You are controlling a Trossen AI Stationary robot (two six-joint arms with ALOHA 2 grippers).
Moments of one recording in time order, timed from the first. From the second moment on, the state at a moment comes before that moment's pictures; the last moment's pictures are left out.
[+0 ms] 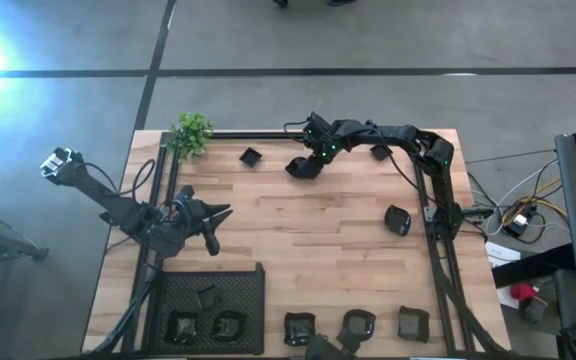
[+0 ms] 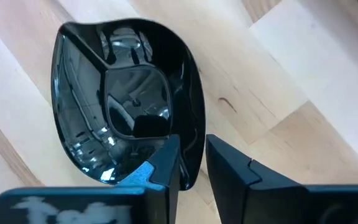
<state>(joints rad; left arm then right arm) -0.57 0.86 0.68 -0.36 -1.02 -0.56 -0.58 2.08 1.47 -0.59 -0.13 0.18</state>
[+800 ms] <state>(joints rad) -0.57 0.86 0.68 -0.36 -1.02 -0.56 -0.55 2.01 1.46 -0.57 -0.13 0.17</state>
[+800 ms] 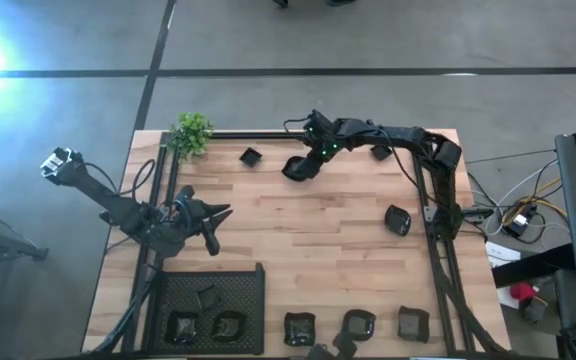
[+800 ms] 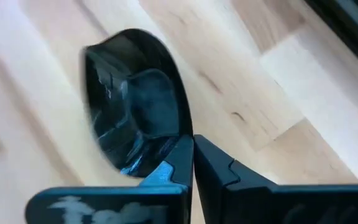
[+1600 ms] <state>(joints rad) -0.52 0.93 0.70 -0.24 -1.05 -0.26 -0.21 1.72 1.46 -0.41 0.13 0.12</state>
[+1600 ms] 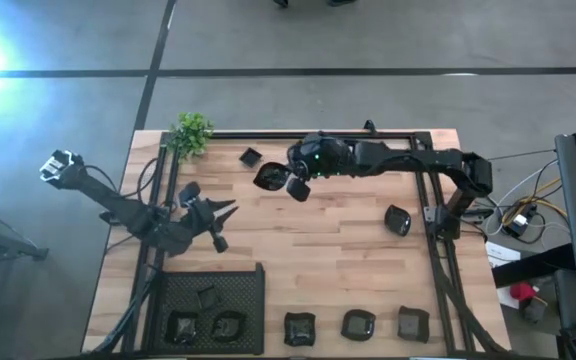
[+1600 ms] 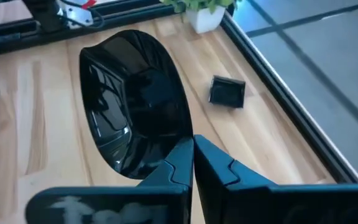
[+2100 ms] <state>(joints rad) -0.37 1.05 0.73 -0.07 -1.12 -0.21 -0.10 1.72 1.47 -0.30 0.21 0.07</state>
